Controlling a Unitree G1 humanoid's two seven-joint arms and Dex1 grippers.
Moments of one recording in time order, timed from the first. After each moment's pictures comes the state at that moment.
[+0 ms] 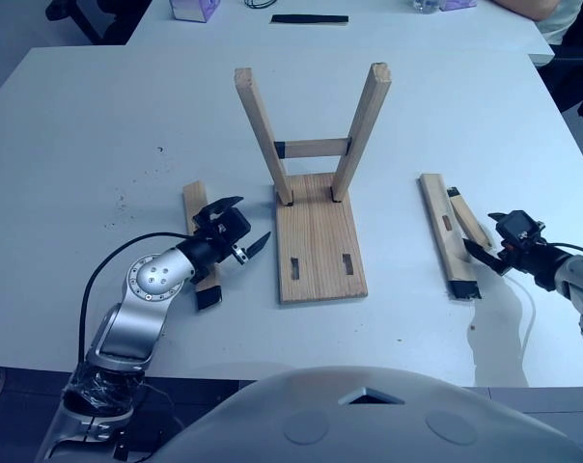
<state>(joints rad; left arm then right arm) 0.19 0.58 -0.12 -0.41 0.06 0.30 -0.58 0.25 -0.75 -0.16 -0.10 0.08 0.25 0.71</state>
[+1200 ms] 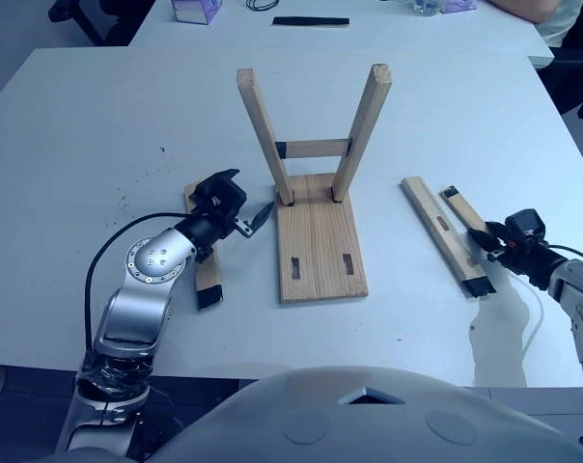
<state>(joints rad) 0.09 0.49 -0.04 -0.48 -0.05 0.45 -0.52 0.22 -0.67 -0.21 -0.03 0.24 0.40 0.64</state>
